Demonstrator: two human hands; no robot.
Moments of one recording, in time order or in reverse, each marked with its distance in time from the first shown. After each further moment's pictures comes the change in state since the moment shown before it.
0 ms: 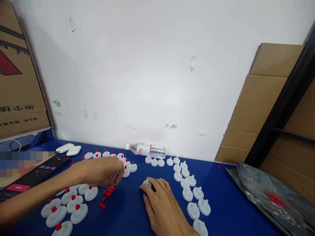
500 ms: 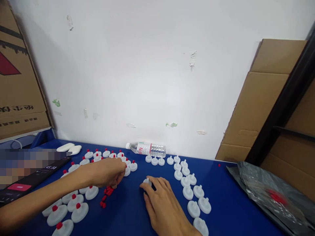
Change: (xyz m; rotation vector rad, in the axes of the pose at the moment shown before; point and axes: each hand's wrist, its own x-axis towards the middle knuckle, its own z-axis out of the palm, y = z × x) left_hand 0.018 -0.010 0.017 0.053 -0.003 -0.021; right_hand -0.001 -0.001 0.000 0.005 0.038 -0.006
